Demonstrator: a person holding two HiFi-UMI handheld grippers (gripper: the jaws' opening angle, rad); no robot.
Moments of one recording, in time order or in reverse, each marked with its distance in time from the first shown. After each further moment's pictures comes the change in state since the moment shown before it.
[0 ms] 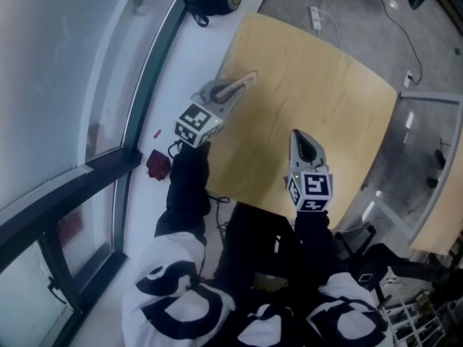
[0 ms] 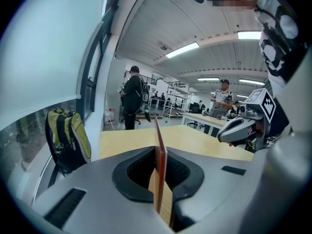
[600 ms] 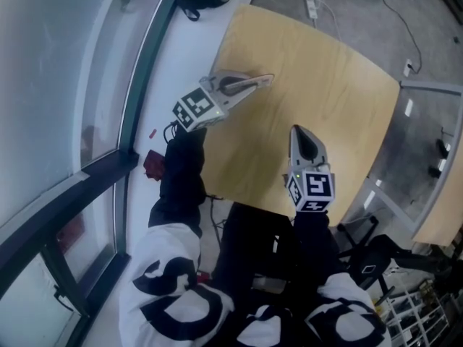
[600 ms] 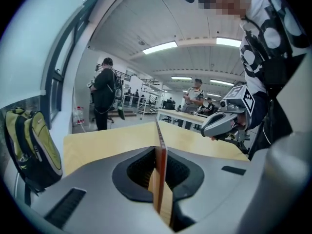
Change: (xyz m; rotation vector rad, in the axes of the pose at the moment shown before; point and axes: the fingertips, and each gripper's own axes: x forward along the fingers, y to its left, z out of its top) left arm 0.038 -0.031 0.010 0.112 0.004 -0.332; right arm 0.004 -0.004 0.004 0.050 -0.016 -0.031
